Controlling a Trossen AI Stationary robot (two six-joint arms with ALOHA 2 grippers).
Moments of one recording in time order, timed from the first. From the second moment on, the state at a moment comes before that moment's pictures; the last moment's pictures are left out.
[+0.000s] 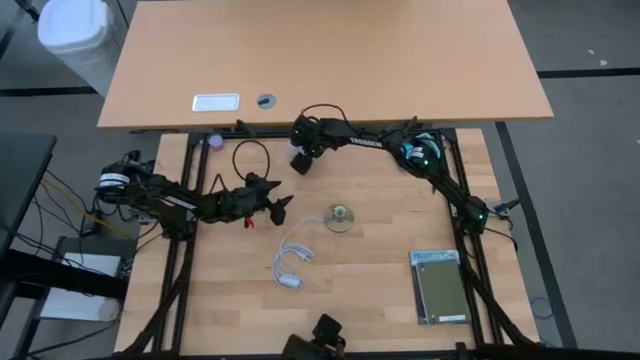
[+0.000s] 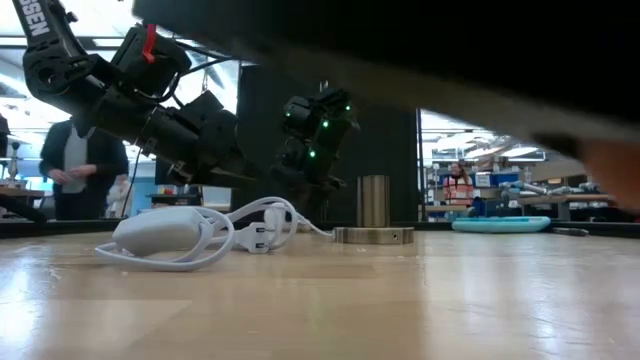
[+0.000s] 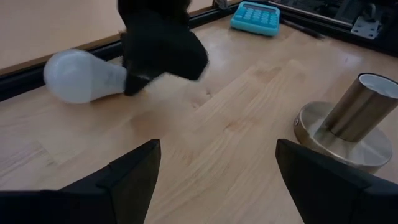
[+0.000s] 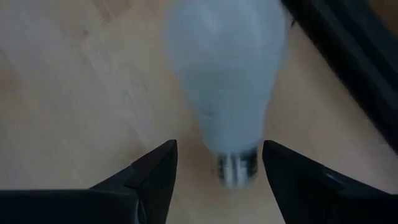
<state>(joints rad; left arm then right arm) 0.10 1.42 0.29 0.74 -0.47 -0.34 -0.46 2.47 2.15 -0.75 0.06 0.13</state>
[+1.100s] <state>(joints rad) 0.10 1.37 0.29 0.43 -0.72 -0.31 -0.37 2.36 2.30 -1.20 0.01 -0.05</state>
